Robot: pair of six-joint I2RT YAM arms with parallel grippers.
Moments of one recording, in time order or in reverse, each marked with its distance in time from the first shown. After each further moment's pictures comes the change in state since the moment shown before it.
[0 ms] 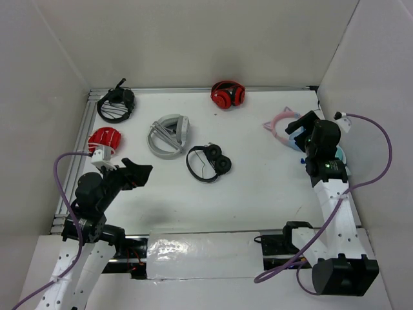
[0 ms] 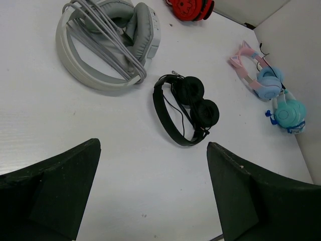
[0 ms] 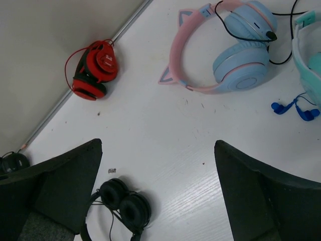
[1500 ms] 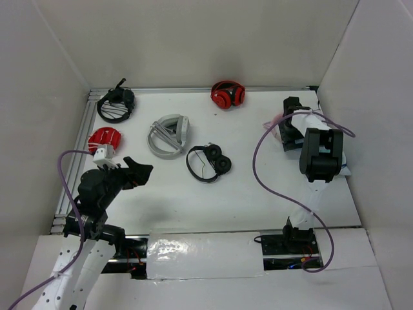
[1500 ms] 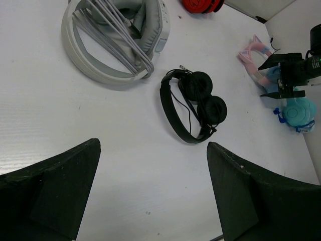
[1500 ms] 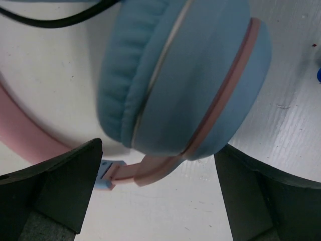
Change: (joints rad) left arm 0.000 0.043 0.001 -0.006 -0.014 0.004; right arm -0.013 1.125 0.588 -0.335 0.180 0.681
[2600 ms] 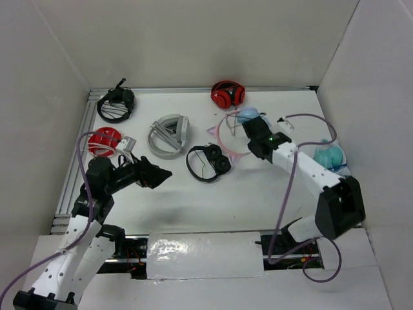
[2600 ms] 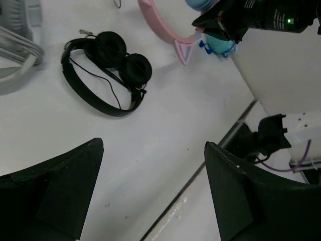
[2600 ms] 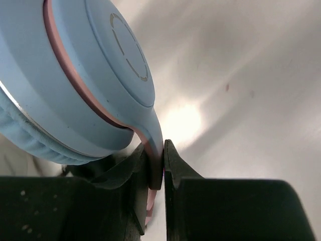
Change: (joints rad) left arm -0.001 0.187 0.000 0.220 0.478 0.054; right arm 0.503 -0.566 -0.380 0.078 0.257 -0.226
